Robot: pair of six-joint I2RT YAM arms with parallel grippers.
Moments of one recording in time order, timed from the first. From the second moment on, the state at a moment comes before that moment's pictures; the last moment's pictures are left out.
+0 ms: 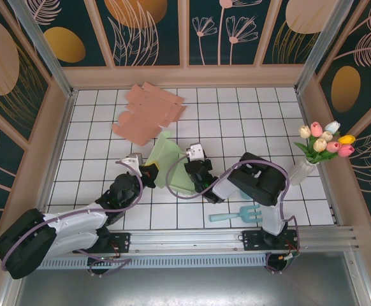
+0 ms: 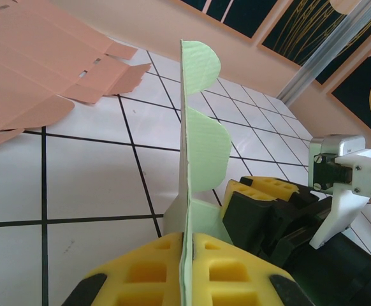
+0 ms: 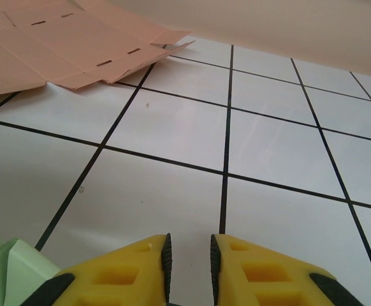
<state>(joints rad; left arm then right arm) -0.78 1.05 0.14 0.71 -0.24 -0.61 0.97 1.95 0.64 0.91 0.78 0.12</state>
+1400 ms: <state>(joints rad) -0.78 1.08 0.14 0.69 -0.22 -0.51 0.56 1.71 1.23 -0.47 -0.19 -0.25</state>
